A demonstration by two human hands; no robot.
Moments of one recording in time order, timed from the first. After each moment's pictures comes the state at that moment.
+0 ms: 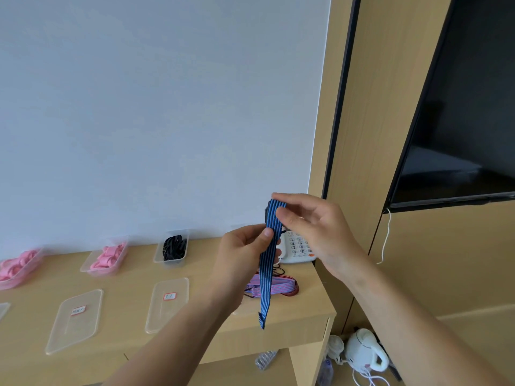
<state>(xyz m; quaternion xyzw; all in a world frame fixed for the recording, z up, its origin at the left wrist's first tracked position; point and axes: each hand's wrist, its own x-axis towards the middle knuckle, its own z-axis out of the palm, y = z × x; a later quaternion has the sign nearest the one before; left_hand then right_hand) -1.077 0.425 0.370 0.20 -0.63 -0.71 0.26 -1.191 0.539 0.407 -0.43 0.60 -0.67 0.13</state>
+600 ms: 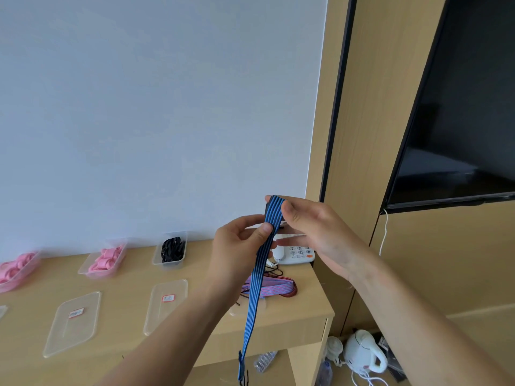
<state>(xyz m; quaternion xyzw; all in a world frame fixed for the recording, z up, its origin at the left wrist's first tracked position) -1.078 0.421 0.376 0.19 -0.65 -0.67 0.31 -1.192 0.549 0.416 -0.42 0.60 -0.62 0.28</state>
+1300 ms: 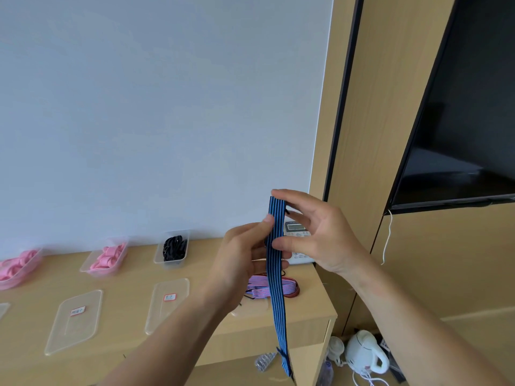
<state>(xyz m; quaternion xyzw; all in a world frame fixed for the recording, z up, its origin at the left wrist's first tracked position) -1.073 0.420 0.382 0.14 -0.59 -0.77 0.19 -1.198 0.541 0.404 -0.51 0.60 -0.60 0.11</state>
